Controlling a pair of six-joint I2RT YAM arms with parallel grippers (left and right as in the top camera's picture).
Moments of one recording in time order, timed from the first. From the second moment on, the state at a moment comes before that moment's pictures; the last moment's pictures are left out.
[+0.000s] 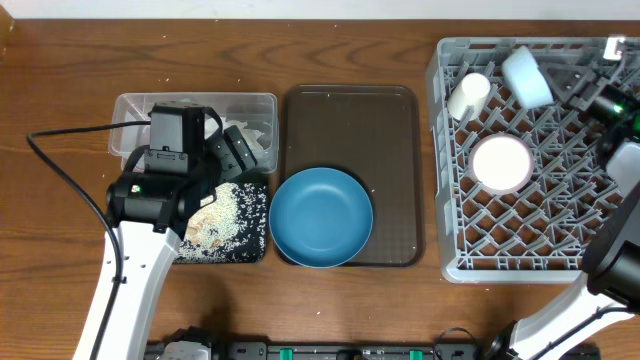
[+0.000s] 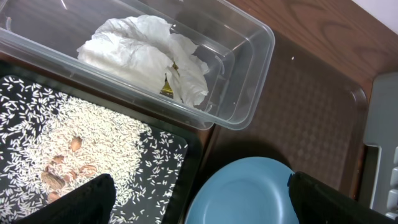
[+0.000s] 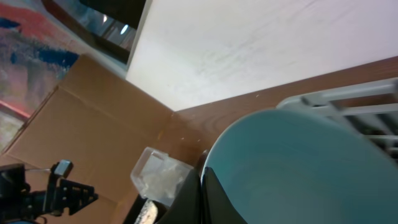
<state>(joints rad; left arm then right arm) -0.13 1.22 1.13 -0.85 0.01 -0.59 -0.49 1.99 1.27 0.59 -1.39 0.80</state>
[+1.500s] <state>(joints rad) -0.13 1.22 1.13 -0.85 0.01 -0.59 -0.32 1.99 1.27 0.75 -1.05 1.15</state>
